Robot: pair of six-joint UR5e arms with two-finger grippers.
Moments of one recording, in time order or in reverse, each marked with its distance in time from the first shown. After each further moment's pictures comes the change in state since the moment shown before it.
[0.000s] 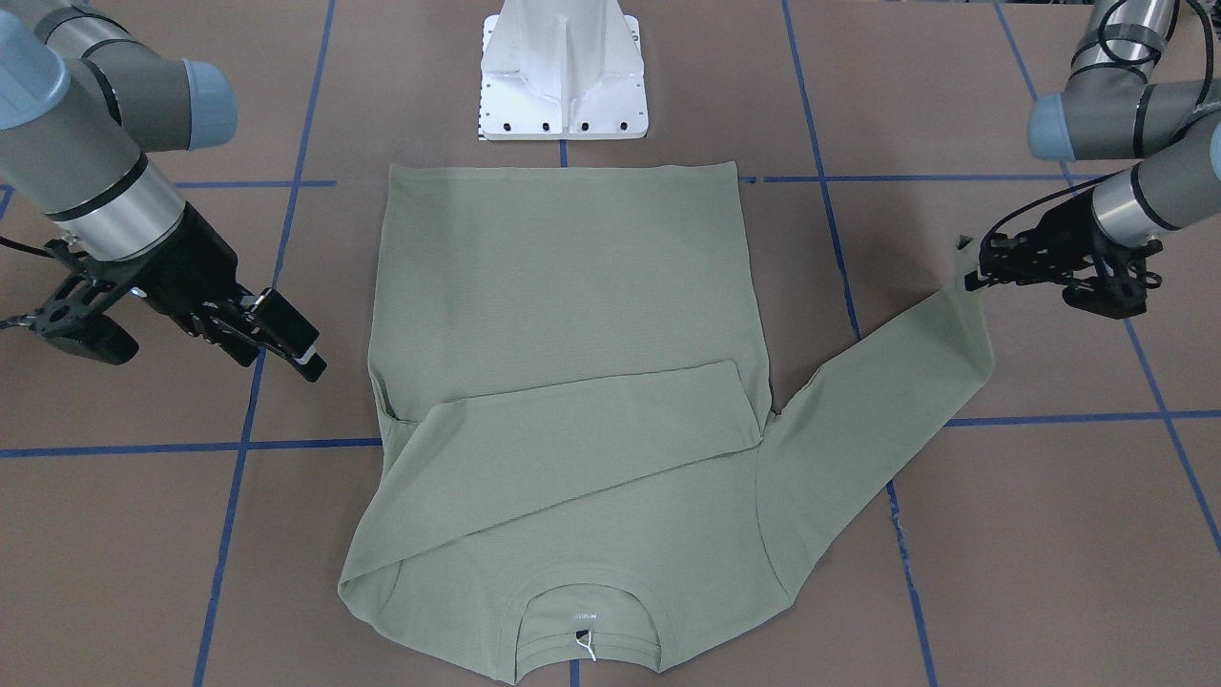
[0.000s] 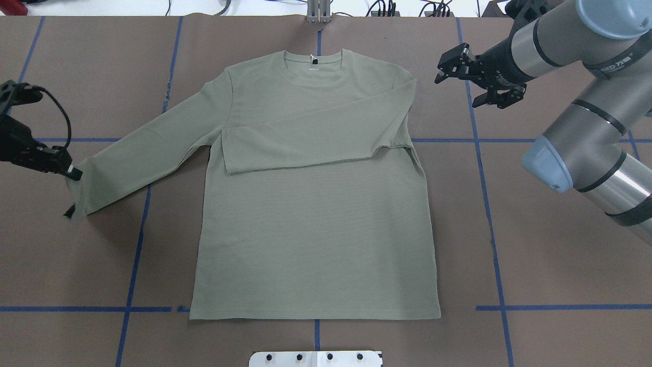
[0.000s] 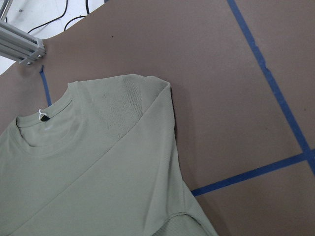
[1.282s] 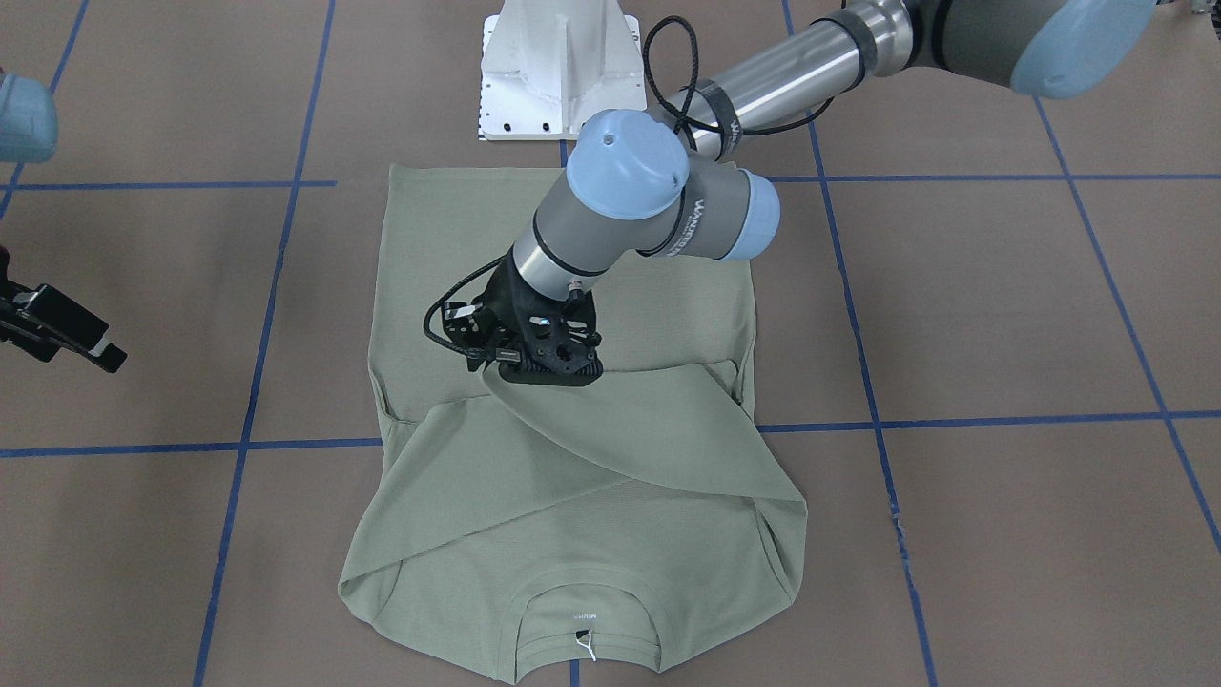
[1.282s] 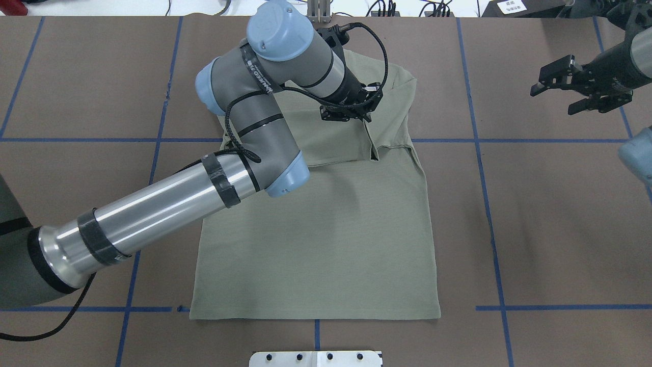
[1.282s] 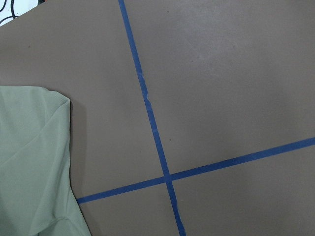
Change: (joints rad) left arm 0.403 -0.972 0.597 -0.178 0.491 -0.697; right arm 0.194 -0.208 0.002 0.010 0.187 -0.296
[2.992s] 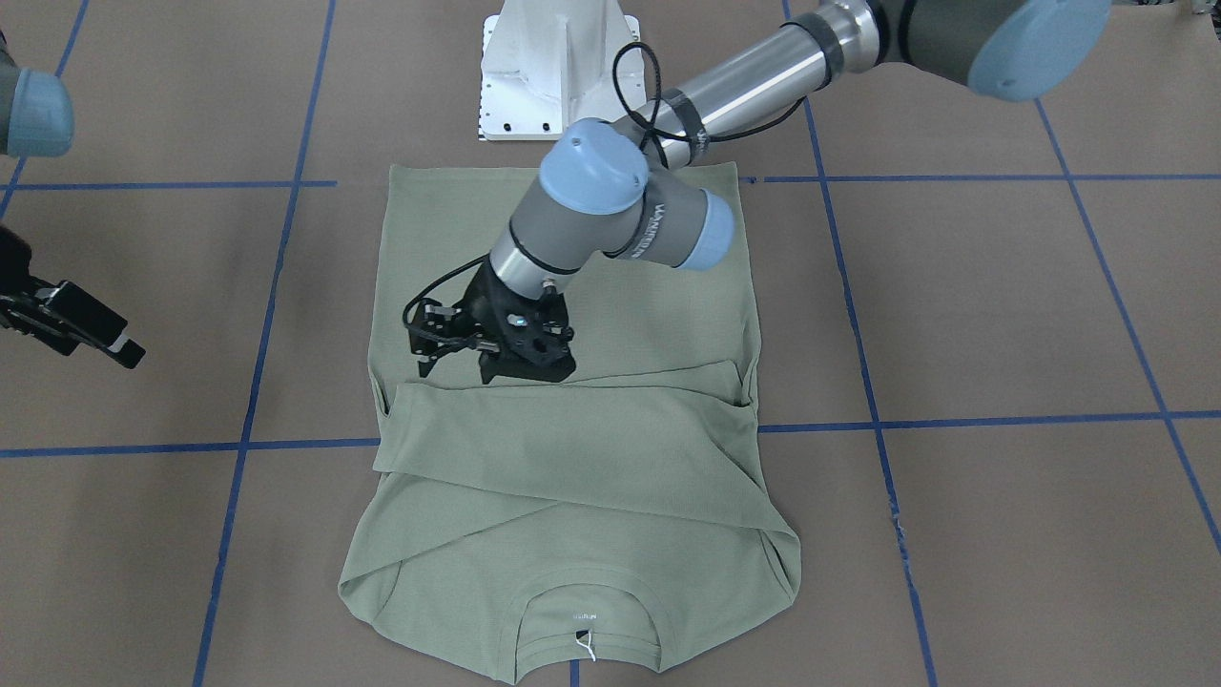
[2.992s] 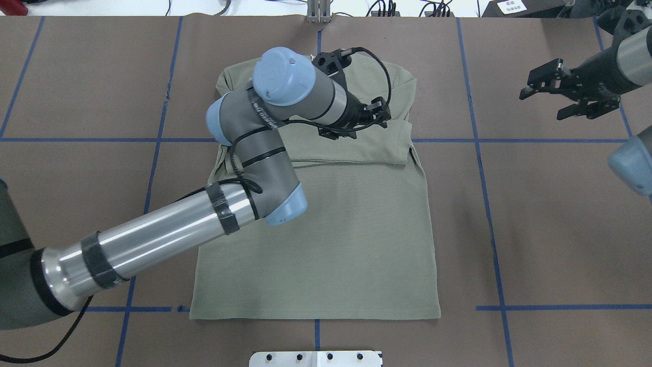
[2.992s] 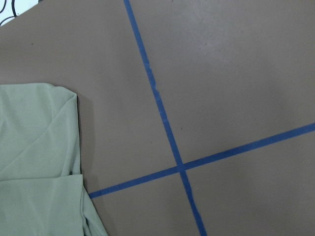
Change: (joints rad) left arm 0.050 0.124 -0.103 -0.082 0.099 -0.010; right arm -0.089 0.001 0.052 0.000 -0.066 0.144
